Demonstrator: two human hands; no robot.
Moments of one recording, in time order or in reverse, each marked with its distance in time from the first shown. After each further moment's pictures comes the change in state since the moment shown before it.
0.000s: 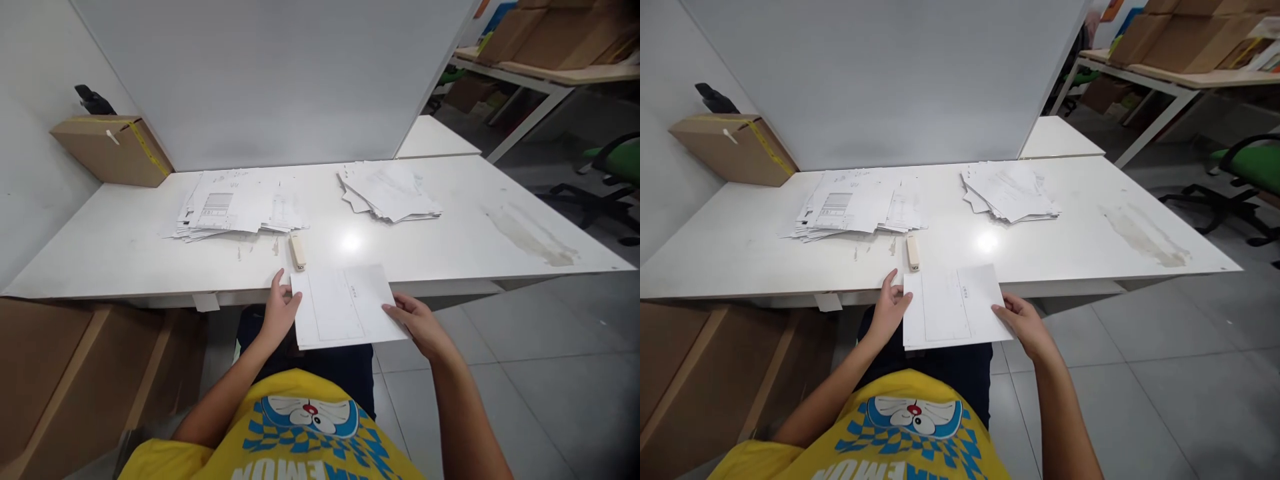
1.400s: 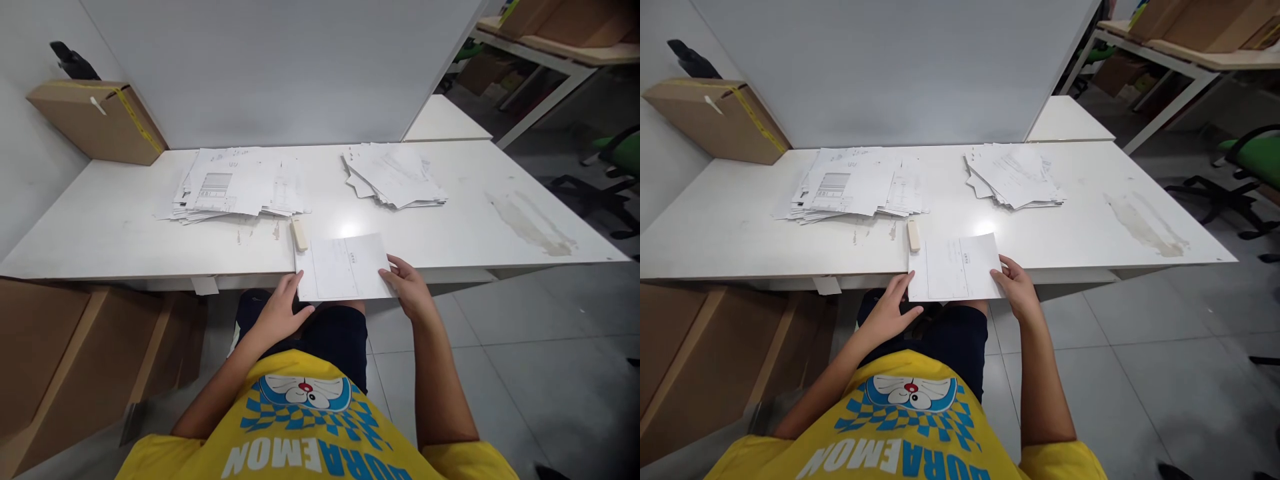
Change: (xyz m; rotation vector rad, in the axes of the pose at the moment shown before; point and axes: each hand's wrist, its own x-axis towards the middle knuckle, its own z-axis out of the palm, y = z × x) left_hand -0.024 -0.004 -0.017 0.593 -0.264 0.342; right_hand 0.043 0.001 0.007 0.025 0.178 -0.114
